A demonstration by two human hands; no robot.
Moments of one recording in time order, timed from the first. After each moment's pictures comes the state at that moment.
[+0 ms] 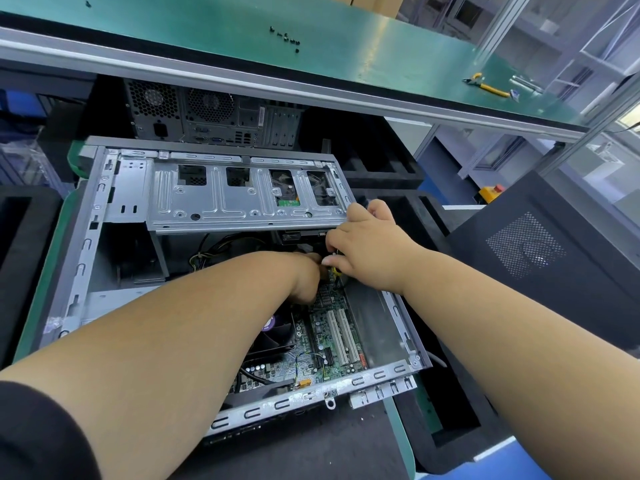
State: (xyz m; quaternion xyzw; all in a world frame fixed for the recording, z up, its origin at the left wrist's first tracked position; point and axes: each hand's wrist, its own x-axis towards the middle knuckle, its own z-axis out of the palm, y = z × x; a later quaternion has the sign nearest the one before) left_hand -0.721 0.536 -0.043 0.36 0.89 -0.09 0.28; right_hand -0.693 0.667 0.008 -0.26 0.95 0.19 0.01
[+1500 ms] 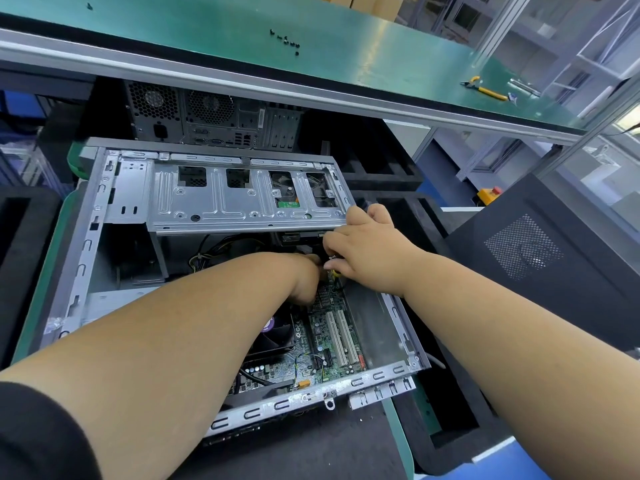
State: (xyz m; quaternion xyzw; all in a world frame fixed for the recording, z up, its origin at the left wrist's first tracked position) left_hand -0.724 0.535 -0.047 0.35 0.89 -0.07 0.27; right_hand -0.690 0.669 0.009 -0.28 0.94 0.18 0.01
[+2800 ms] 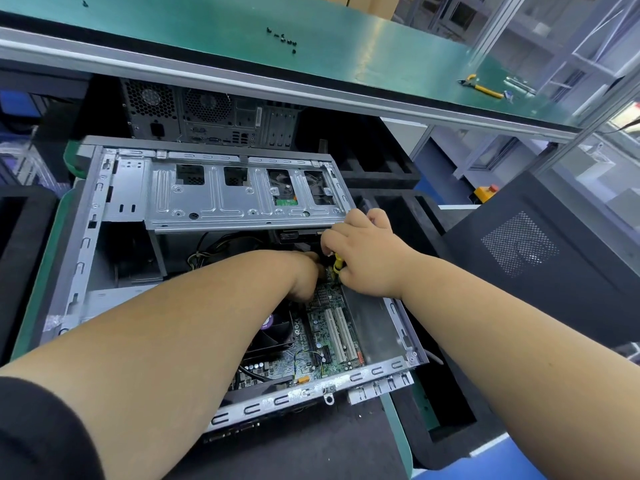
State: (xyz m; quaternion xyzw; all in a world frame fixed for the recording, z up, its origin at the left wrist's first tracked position) left_hand -0.726 0.539 -0.052 0.39 0.87 -0.11 0.27; right_hand -0.682 0.668 0.006 -0.25 0.95 0.17 0.03
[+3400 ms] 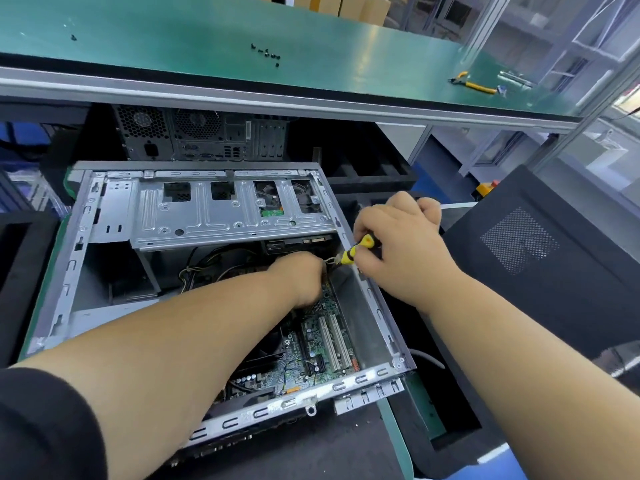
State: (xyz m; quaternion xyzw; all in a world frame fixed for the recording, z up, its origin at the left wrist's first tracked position) left_hand -0.725 0.555 -0.067 0.28 0.94 0.10 0.16; right_hand -0.650 0.696 0.040 -0.13 0.97 -0.01 -0.18
